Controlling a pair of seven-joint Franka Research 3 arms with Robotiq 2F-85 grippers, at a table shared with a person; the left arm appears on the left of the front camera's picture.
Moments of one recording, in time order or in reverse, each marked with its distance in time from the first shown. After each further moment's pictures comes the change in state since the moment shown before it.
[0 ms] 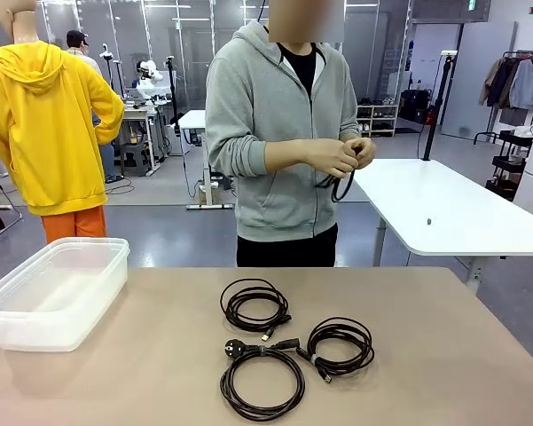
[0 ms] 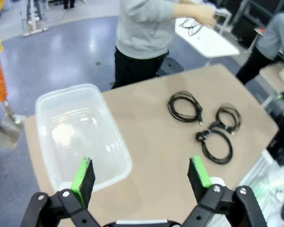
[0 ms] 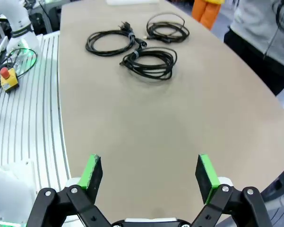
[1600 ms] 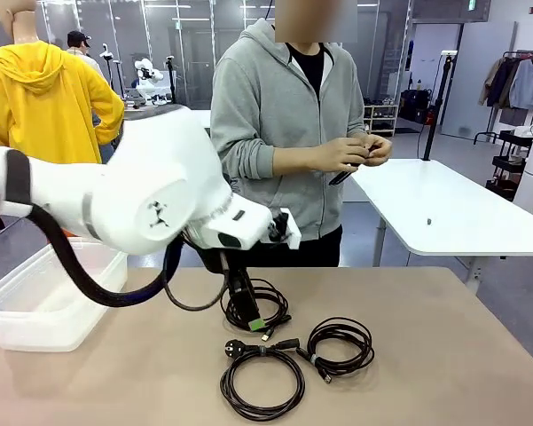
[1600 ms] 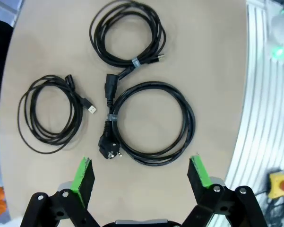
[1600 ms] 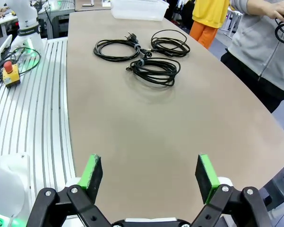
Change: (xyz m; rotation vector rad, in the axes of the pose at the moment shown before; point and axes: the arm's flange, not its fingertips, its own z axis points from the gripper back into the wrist) left arm -0.002 -0.327 -0.366 -0.305 0.668 -0.864; right arm -0.040 0.025 0.022 -0.028 -0.101 0.079
